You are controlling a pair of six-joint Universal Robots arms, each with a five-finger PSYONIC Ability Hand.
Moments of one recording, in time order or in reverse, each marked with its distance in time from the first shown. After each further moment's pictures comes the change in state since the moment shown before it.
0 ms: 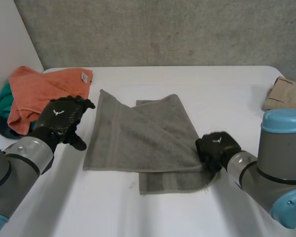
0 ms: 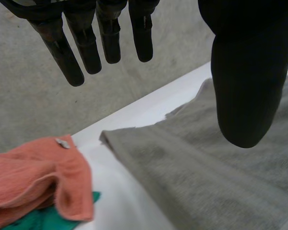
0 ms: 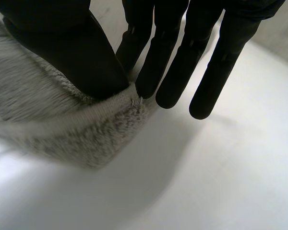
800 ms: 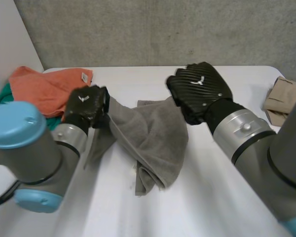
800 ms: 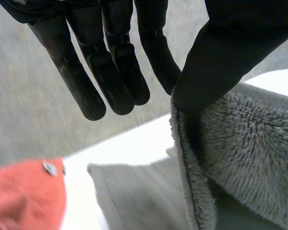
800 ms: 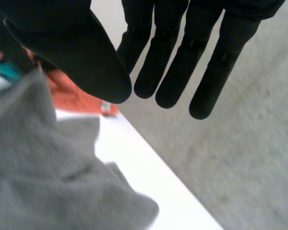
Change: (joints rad) left arm -0.233 -0.212 0.235 0.106 -0.271 -0.104; right arm 0.210 -0.309 -0.135 -0.021 0.041 -0.015; left_hand 0.802 0.860 0.851 0.866 0.824; right_hand 0.043 0.000 0.002 0.007 0.016
